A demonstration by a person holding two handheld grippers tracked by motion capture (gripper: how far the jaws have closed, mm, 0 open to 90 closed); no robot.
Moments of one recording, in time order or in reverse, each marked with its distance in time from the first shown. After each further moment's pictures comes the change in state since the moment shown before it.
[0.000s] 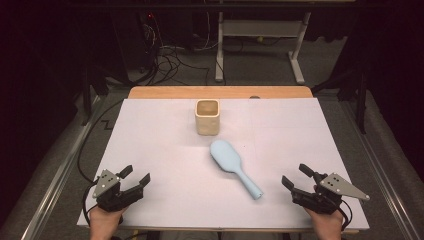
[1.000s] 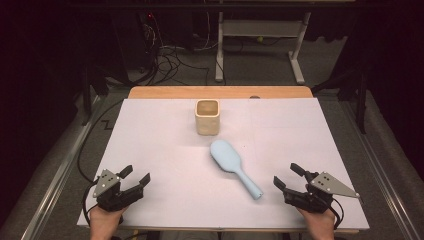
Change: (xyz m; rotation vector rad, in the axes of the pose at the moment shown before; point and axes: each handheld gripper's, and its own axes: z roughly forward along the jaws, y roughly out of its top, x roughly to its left) left arm 0.000 0.000 0.000 0.002 0.002 -0.004; right arm 0.014 0.003 0.013 0.003 0.048 -0.025
